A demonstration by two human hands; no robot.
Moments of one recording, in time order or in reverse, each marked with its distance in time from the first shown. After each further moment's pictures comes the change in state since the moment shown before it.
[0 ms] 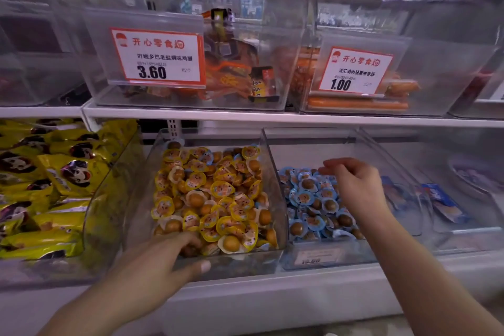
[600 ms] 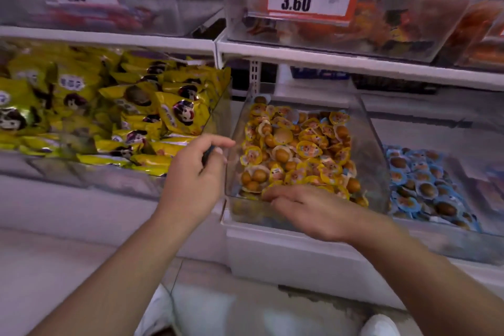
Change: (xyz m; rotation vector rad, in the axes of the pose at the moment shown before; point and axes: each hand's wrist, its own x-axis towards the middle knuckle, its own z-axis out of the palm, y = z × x) left_hand -0.028 -0.033 -0.026 -0.638 0.726 -0.183; right_hand -0.120 -0.060 0.135 -0.582 -1.182 -0.462
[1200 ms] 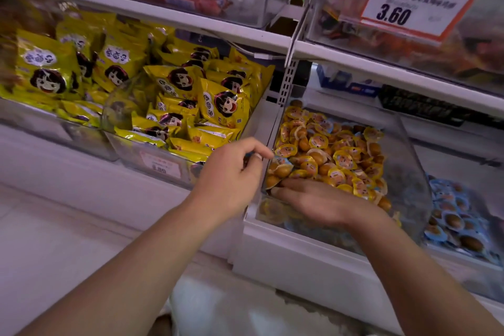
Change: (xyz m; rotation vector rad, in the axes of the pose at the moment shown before) left_hand -0.004 -0.006 -0.018 0.000 -0.131 -0.088; right_hand 0.060 -0.006 0.008 -0.113 -0.133 0.048
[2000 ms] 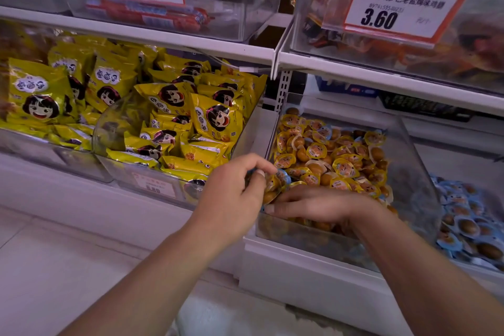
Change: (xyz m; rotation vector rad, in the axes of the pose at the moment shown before) left_hand 0.001 0.008 0.009 -0.012 -0.007 0.020; right_hand 0.018 0.008 -0.016 0.246 -0.172 -0.085
